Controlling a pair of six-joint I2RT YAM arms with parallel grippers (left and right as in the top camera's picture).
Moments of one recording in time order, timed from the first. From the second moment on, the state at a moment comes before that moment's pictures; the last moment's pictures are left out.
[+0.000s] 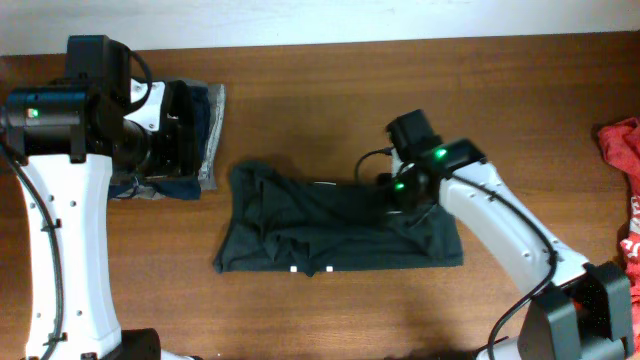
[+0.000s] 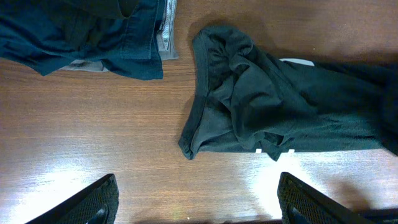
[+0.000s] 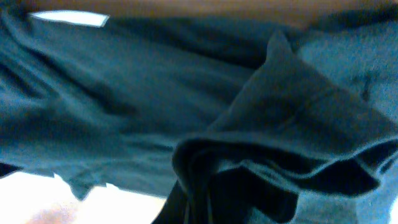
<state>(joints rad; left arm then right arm) 0.00 1.65 2.05 -1.69 0.10 -0.04 0.38 1.63 1.24 -0.96 -0.13 0.40</state>
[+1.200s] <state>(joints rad) 0.00 1.49 2.05 -1.69 0.11 -0.02 0.49 1.72 0.95 -0.52 -0.52 0.25</state>
